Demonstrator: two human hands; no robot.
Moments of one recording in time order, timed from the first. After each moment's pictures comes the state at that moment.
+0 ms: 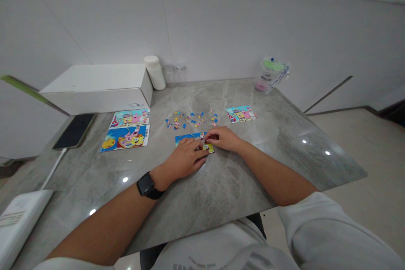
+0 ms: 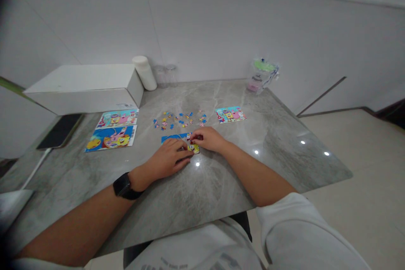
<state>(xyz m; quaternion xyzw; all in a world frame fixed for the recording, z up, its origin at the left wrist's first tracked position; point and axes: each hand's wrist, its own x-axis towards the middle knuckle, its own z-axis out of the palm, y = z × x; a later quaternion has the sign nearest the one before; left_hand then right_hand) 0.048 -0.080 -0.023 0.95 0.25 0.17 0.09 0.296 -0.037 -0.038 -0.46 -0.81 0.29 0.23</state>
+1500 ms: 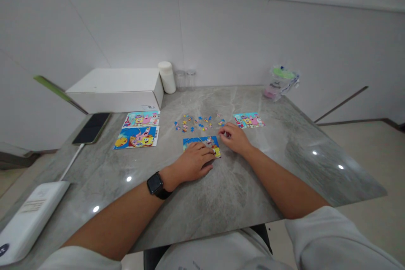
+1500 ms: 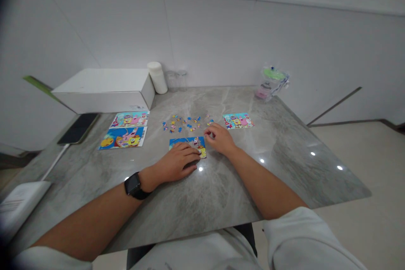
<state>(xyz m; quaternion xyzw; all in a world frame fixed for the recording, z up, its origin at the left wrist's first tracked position) 0.048 -0.082 -0.021 0.95 0.23 0.16 0.12 0.306 -0.031 -0.037 -0.48 -0.80 0.11 0.34</state>
